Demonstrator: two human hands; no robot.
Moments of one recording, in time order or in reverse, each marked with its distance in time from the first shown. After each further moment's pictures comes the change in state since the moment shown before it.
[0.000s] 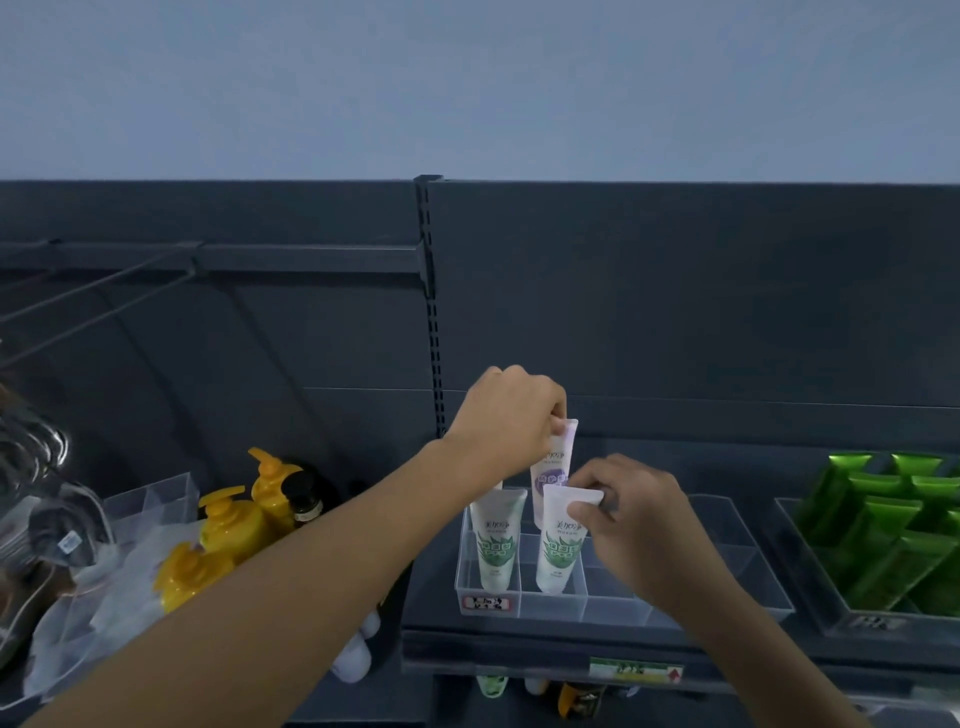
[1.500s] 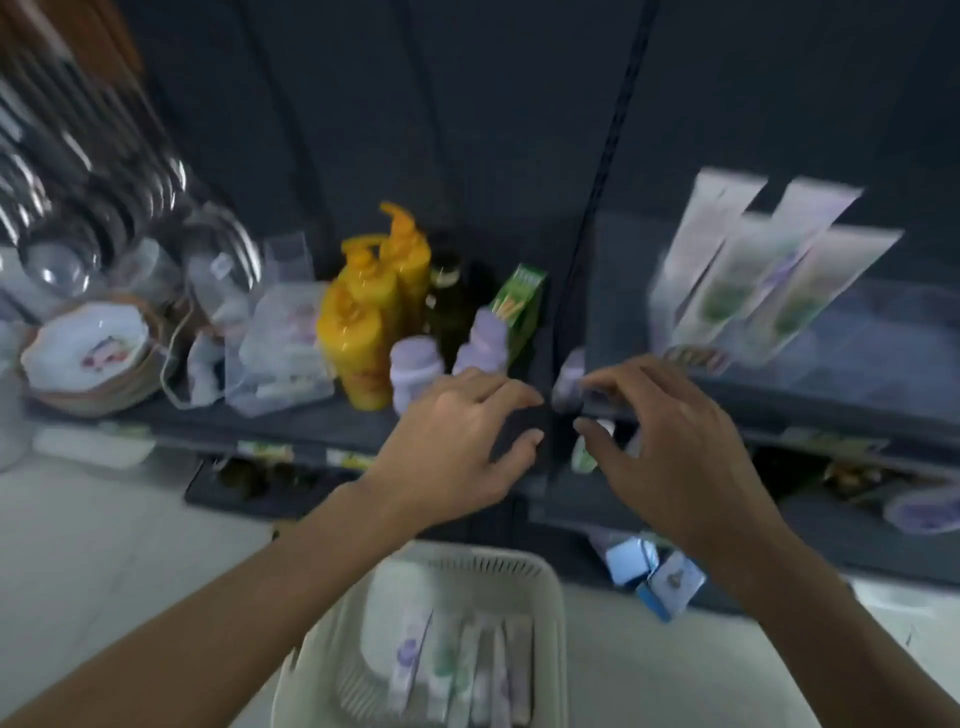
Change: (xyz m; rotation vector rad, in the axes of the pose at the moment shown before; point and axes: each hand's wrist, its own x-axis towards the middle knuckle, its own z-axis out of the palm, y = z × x) left_hand -0.323 -0.126 0.074 -0.247 0.052 -0.037; right_hand -0.109 -0.138 0.146 -0.128 -0.164 -0.107
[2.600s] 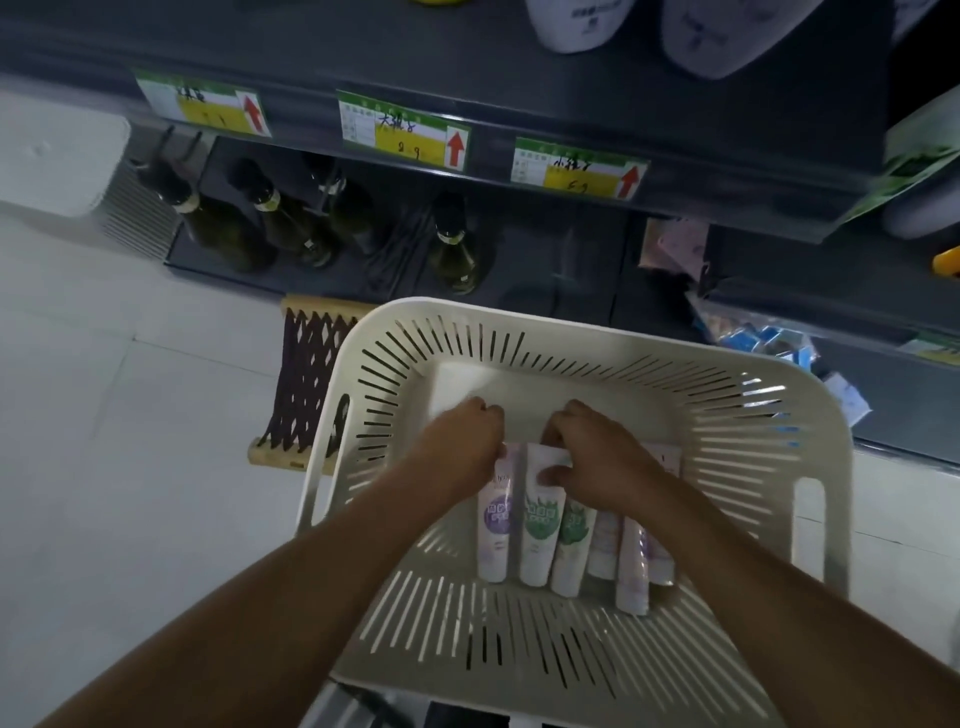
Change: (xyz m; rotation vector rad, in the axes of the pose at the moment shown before) left_hand -0.284 -0.179 0.324 -0.040 -0.769 -0.541; right_hand -0.169 0.033 0.466 0.140 -1.001 0.281
